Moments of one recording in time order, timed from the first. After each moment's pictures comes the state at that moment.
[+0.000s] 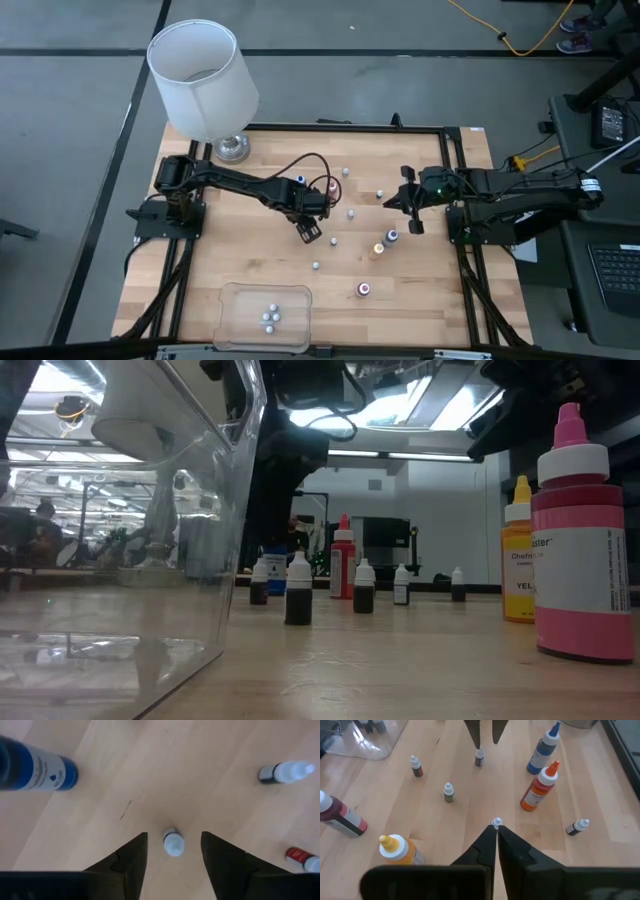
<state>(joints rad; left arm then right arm) -0.03 1.86 1.38 -0.85 -0.14 -0.60 -0.02 0.86 0.66 -0.44 -0.02 -0.13</state>
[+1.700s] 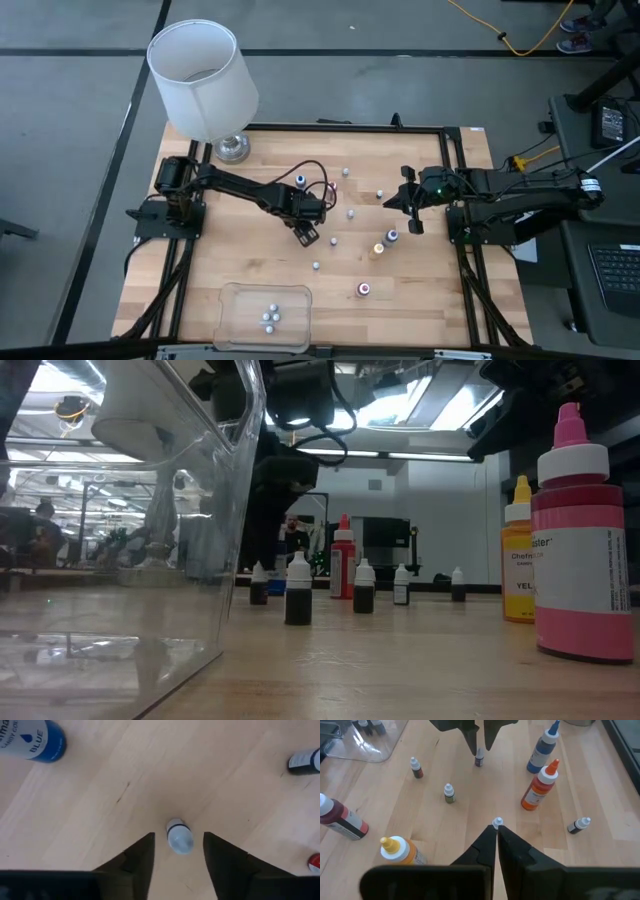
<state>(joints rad) -0.05 1.86 1.27 -0.76 -0.11 -0.69 -0.02 0.86 0.66 -0.44 -0.02 -0.11</state>
